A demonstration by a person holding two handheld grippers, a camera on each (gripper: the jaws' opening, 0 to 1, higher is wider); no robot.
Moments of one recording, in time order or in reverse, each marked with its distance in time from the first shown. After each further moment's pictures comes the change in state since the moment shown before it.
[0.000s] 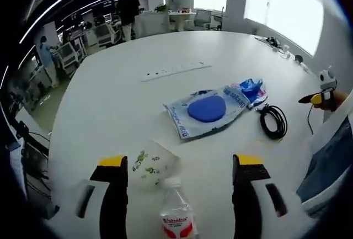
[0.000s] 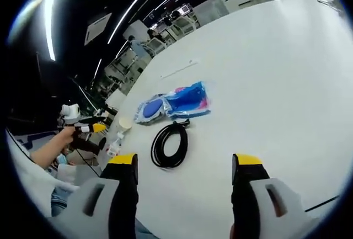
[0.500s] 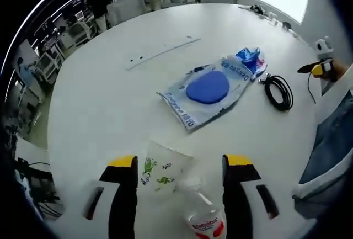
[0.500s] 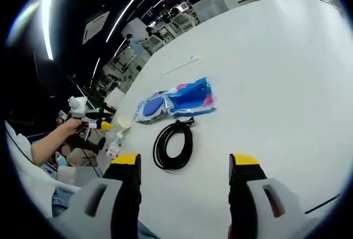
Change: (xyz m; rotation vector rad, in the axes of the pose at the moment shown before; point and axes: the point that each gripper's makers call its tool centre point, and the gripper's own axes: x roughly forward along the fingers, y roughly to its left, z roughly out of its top) left arm 0.042 0.022 -0.014 0.182 0.202 -0.085; right arm 0.016 0.006 -0.004 0.022 0.022 -0.024
